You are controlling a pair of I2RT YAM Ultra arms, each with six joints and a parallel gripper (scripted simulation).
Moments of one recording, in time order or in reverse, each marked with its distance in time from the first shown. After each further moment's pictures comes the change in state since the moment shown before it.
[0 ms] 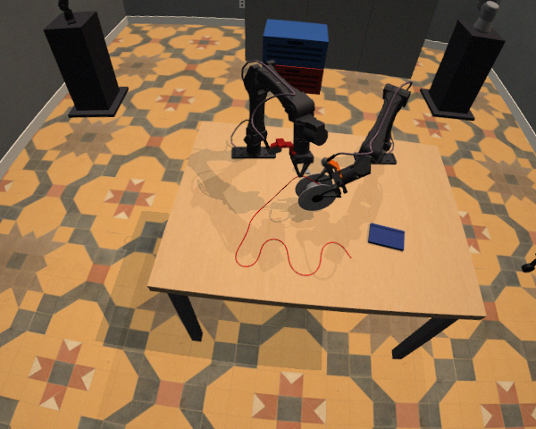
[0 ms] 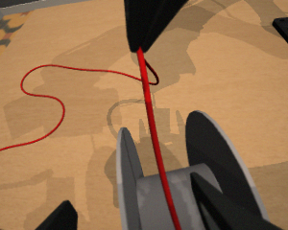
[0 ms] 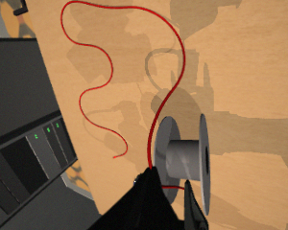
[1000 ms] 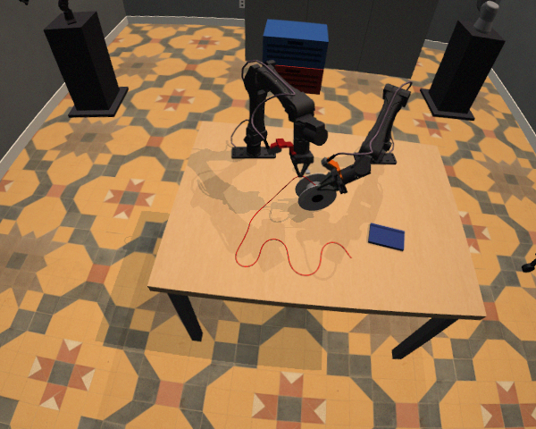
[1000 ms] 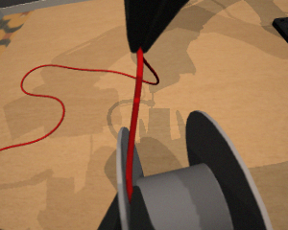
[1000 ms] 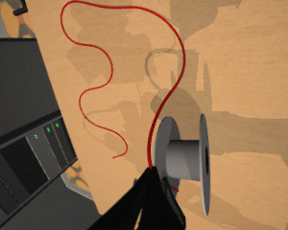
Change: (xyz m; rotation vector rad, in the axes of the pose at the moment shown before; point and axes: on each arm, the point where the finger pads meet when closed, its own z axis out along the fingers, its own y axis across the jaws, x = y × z) left arm 0.000 0.000 0.000 0.000 0.000 0.000; right arm 0.000 0.000 0.000 0.001 0.000 0.000
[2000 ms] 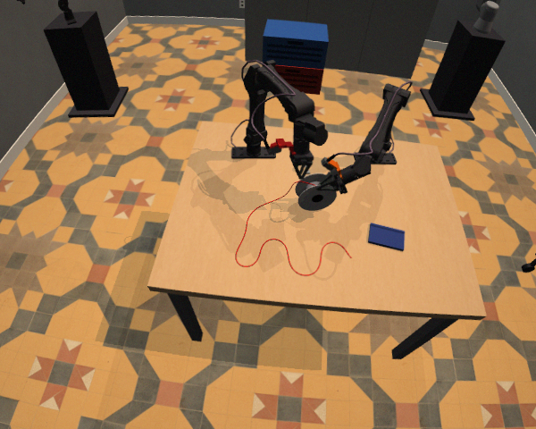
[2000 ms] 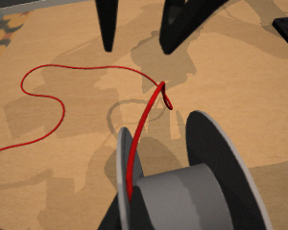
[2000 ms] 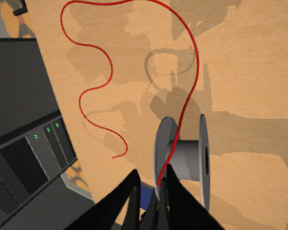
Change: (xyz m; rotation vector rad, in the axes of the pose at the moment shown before) left arm 0.000 0.000 0.000 0.000 0.000 0.000; right arm 0.000 0.000 0.000 0.000 0.000 0.000
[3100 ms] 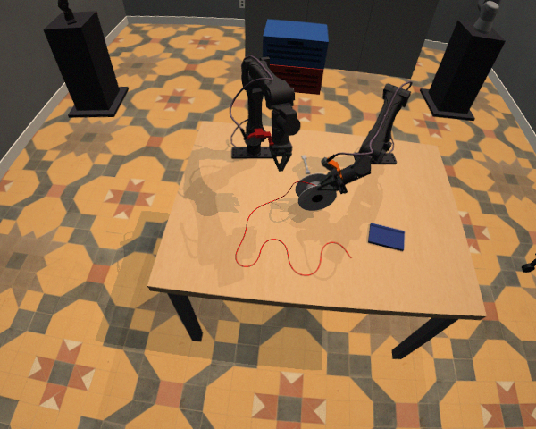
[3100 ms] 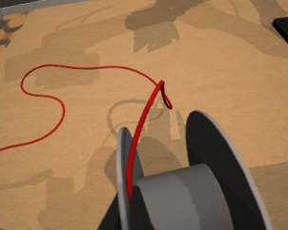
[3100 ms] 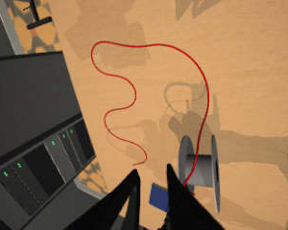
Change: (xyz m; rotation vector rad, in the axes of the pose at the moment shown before) left arm 0.000 0.000 0.000 0.000 0.000 0.000; right arm -0.077 0.018 -0.046 -0.024 -0.002 0.041
